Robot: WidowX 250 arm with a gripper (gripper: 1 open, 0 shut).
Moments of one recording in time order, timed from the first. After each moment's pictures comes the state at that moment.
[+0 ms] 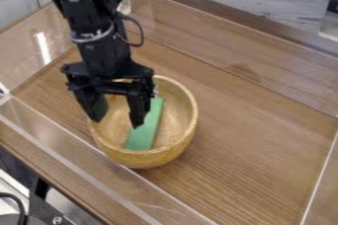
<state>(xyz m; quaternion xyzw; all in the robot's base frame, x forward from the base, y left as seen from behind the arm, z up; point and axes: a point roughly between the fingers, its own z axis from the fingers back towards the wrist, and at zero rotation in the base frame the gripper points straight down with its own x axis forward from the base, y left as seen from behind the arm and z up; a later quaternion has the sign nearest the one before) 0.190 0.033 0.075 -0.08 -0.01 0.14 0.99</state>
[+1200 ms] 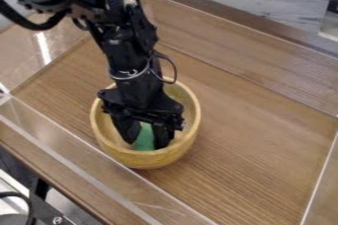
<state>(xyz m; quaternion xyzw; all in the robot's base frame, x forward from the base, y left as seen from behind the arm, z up) 0.202 0.006 0.038 -0.07 -0.02 0.06 1.00</state>
